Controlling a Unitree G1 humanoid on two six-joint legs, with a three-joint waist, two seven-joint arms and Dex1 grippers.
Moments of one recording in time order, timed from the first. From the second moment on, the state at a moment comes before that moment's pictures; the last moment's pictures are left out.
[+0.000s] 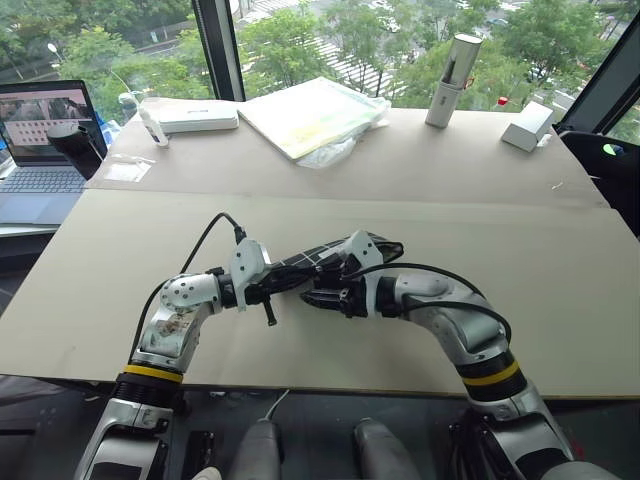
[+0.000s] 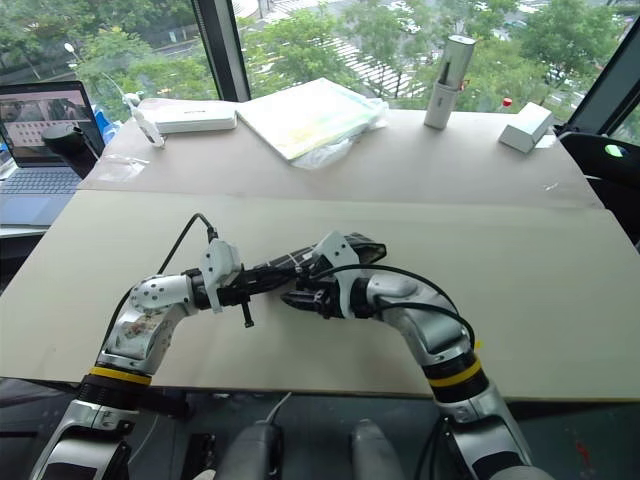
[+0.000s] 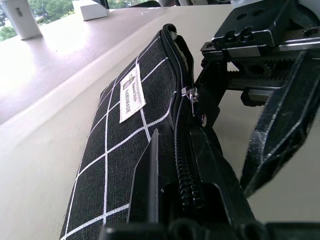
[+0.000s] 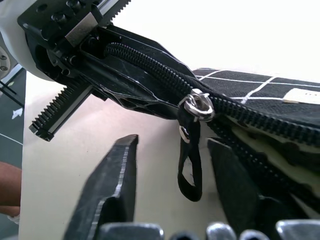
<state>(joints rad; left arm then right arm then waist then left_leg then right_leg) -0.41 0.47 -0.10 0.11 -0.28 0.04 -1.04 -0.54 -0.33 0.25 -0.16 0.38 0.86 0.72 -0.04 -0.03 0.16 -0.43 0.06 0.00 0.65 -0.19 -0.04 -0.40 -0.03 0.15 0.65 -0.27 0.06</state>
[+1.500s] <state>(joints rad) -0.48 0.42 -0.14 0.22 -0.26 -0.03 -1.09 -0.28 -0.96 -0.11 0.02 0.42 0.69 1.07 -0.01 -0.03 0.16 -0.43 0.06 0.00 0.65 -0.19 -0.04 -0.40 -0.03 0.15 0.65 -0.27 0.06</state>
